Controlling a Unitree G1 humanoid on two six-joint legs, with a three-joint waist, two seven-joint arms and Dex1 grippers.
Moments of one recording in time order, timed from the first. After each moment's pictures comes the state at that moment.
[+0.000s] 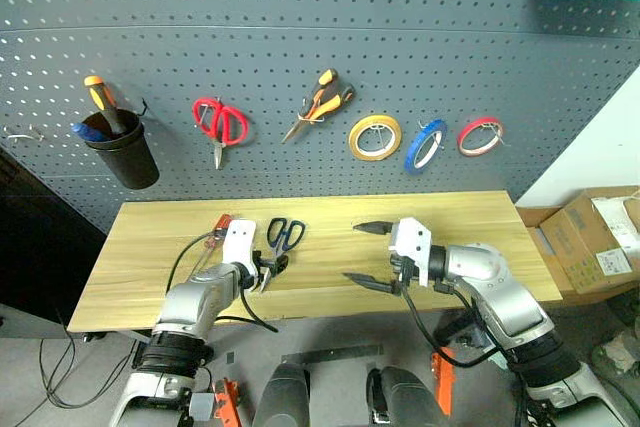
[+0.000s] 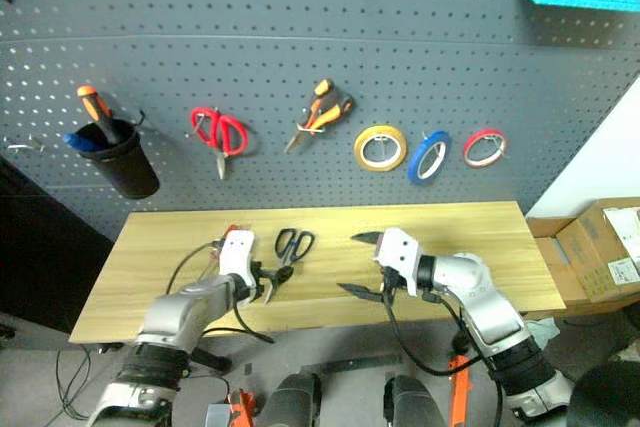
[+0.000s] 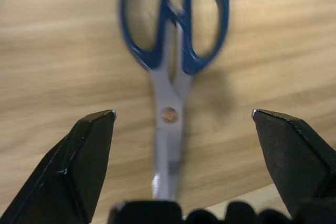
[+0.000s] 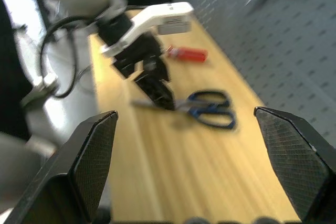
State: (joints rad) left arm -0.33 0.39 -0.06 0.29 -0.34 0.72 -0.22; right arm -0.30 -0.46 0.34 -0.09 0.12 0.09 0.95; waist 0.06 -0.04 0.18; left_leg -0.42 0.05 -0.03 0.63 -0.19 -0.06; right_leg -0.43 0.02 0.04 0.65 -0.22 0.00
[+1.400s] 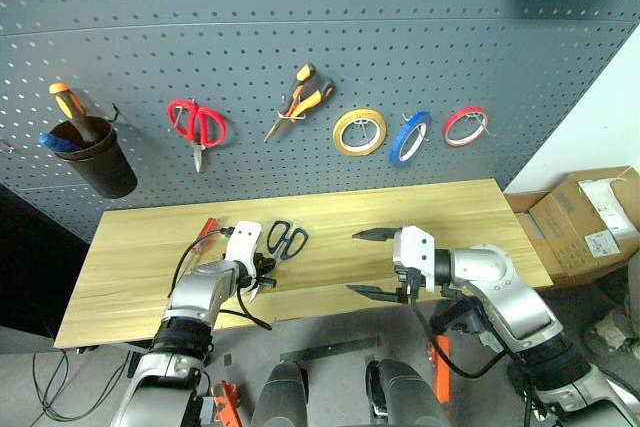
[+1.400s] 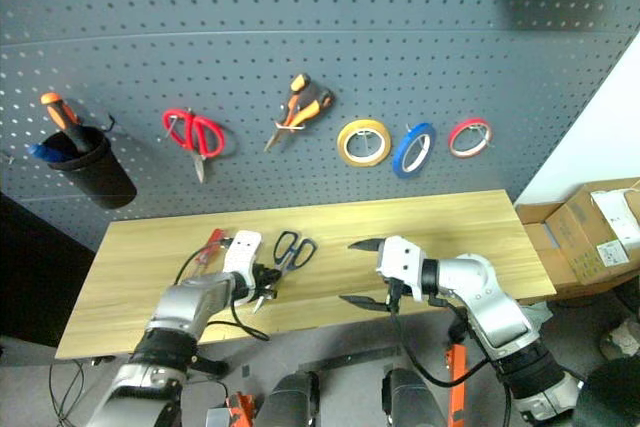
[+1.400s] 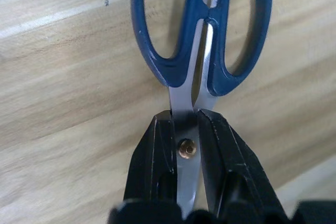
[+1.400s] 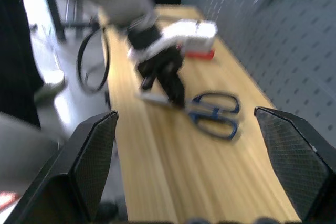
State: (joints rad) left arm -0.29 0.40 -0.05 0.26 -0.11 0.71 -0.41; right arm -0.25 -0.45 0.27 -0.24 0.23 0.17 0.96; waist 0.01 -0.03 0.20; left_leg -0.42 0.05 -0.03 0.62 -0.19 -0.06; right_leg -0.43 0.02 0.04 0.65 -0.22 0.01
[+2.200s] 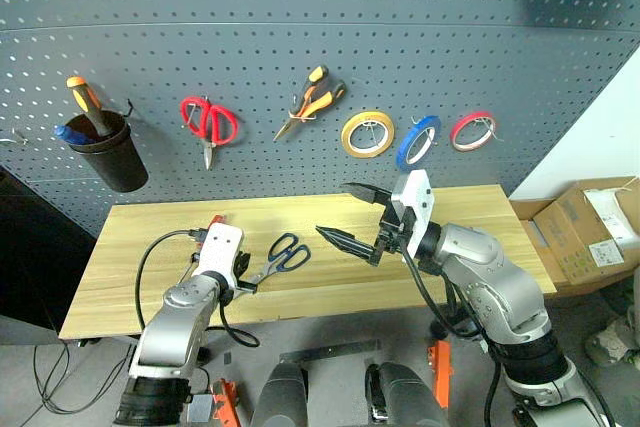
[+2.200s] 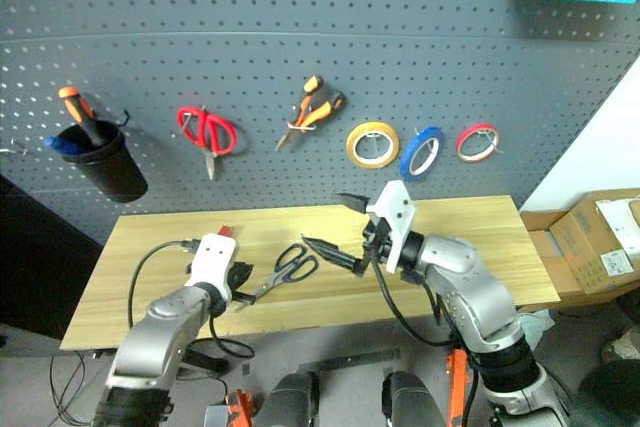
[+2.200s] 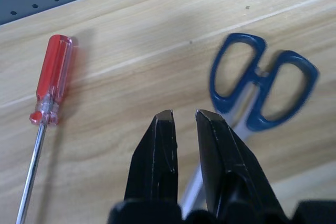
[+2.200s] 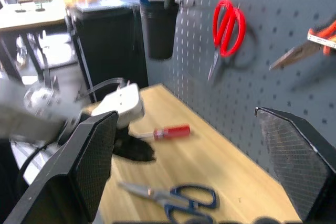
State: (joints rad) left arm -0.15 0.39 0.04 -0.04 -0.08 0.72 -0.29; right arm -0.35 -0.31 0.25 -0.34 0.37 0.47 0.73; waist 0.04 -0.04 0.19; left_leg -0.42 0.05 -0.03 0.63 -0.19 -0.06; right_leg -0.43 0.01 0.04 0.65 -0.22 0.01
